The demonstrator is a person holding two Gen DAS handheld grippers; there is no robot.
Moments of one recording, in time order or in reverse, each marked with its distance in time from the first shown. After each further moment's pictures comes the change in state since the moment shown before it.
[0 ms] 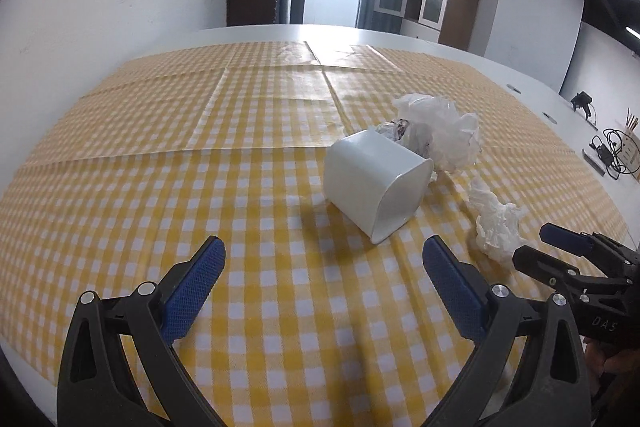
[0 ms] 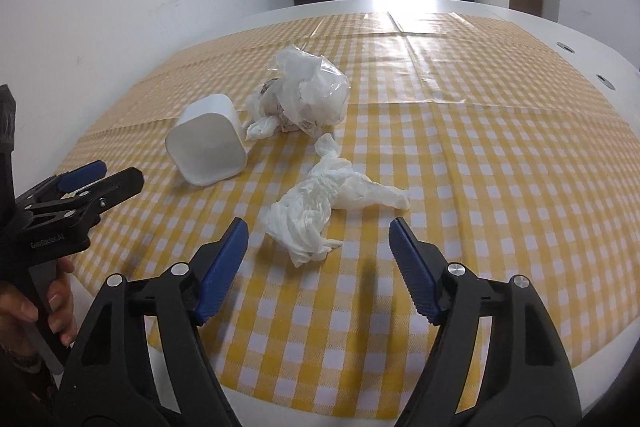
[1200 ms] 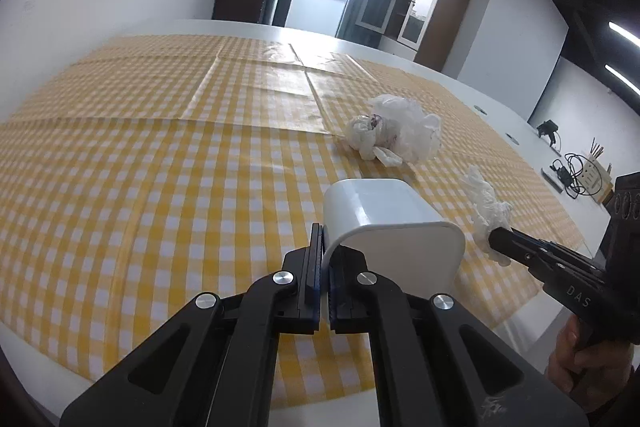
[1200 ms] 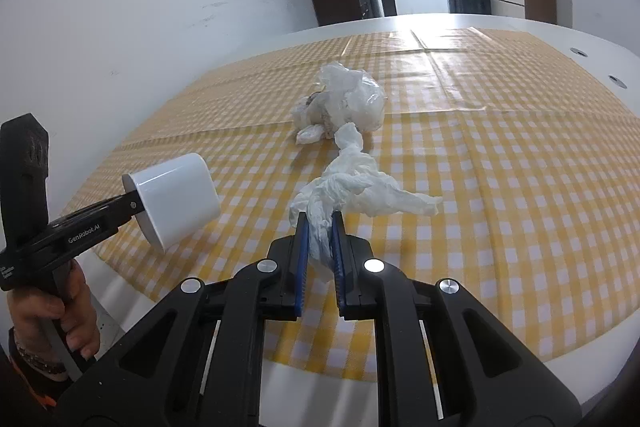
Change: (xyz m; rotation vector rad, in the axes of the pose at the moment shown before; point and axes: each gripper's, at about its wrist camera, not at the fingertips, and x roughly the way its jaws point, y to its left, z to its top) left arm -0.039 0.024 -0.040 -0.109 -0.048 -0.165; right arm -0.042 0.023 -0.027 -0.018 -0.103 0.107
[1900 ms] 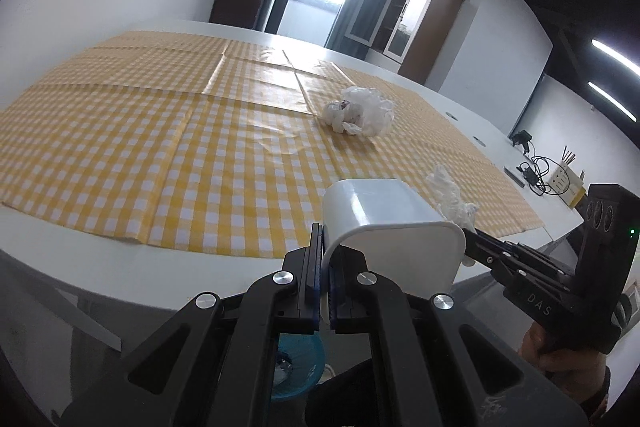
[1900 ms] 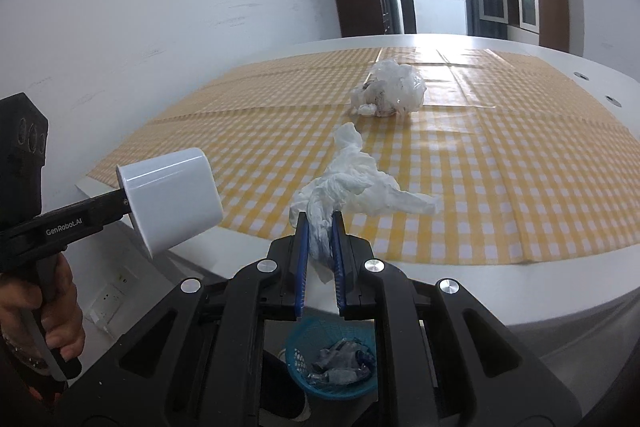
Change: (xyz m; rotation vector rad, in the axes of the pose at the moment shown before) left arm -0.093 -0.005 -0.066 -0.034 -0.051 -0.065; right arm -0.070 0.056 -0.065 -0.067 -0.036 0.022
